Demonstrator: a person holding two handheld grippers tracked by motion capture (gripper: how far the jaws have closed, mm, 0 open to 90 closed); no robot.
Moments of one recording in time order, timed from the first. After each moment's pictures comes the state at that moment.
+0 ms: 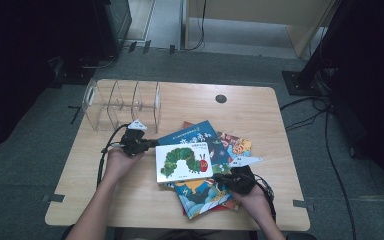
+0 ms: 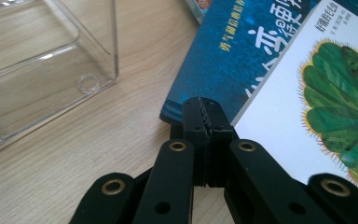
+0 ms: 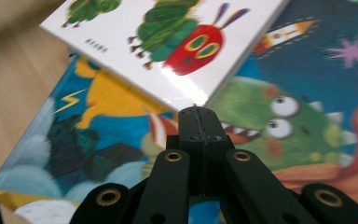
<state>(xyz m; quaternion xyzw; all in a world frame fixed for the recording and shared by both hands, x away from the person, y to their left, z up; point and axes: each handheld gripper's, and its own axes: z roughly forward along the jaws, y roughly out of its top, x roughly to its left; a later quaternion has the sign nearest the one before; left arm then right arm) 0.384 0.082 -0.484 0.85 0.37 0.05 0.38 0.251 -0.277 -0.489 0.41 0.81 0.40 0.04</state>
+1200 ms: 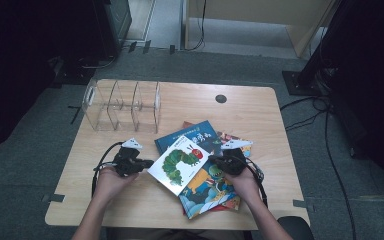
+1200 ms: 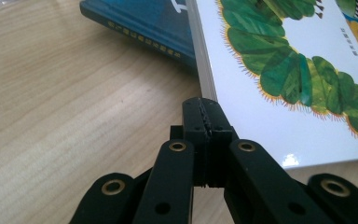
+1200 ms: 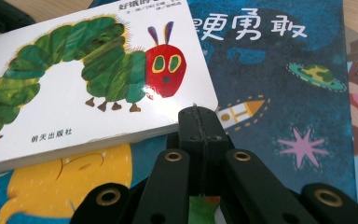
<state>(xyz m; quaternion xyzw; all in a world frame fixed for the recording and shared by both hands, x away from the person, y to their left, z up) 0.320 0.095 -0.480 0.86 0.38 0.00 0.35 0.309 -0.263 -0.490 0.43 0.80 0.40 0.08</state>
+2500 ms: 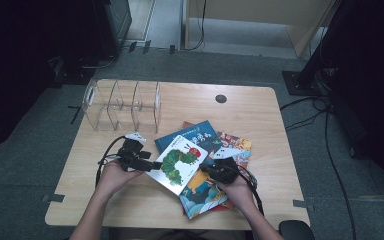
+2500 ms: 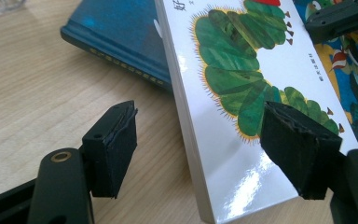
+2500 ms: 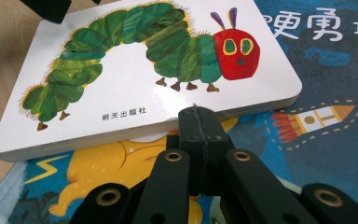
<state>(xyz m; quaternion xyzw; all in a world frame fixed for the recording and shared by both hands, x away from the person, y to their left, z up) 0.338 0.082 -0.469 0.86 0.38 -0.05 0.34 0.284 -0.238 -0.493 0.39 0.82 0.42 0.07</state>
